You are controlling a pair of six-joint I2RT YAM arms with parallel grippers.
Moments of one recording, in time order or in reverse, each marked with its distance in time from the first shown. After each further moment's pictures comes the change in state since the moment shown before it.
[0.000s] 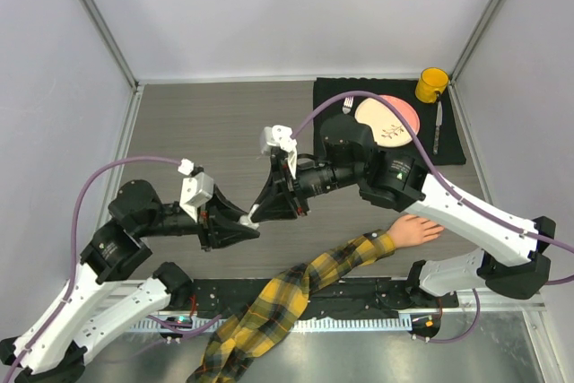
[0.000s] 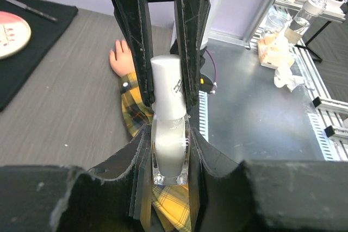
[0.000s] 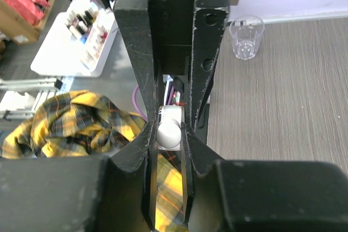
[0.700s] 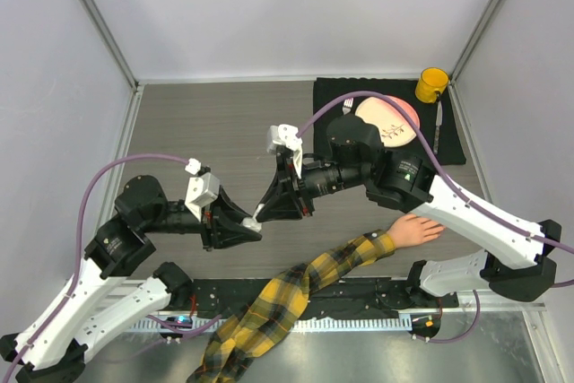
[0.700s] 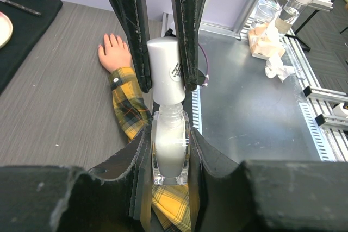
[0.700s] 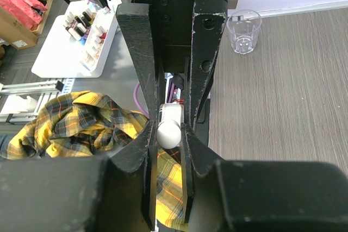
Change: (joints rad) left arm 0.000 0.036 0.002 -0.006 0.054 0.022; right arm -0.001 -0.025 0.000 -0.025 0.026 0.028
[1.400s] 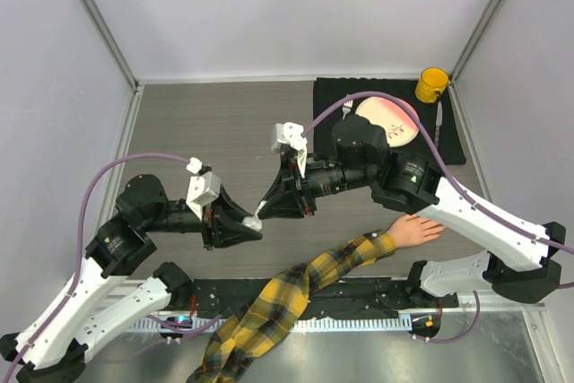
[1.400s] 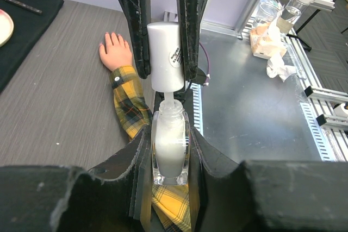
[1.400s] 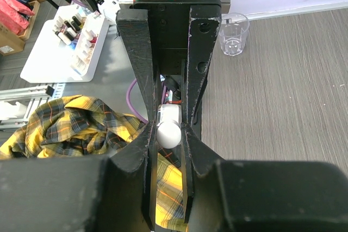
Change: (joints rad) left arm 0.001 0.007 0.000 -0.002 0.000 0.003; right arm 0.000 -0.021 0.000 -0.005 0.053 -0.006
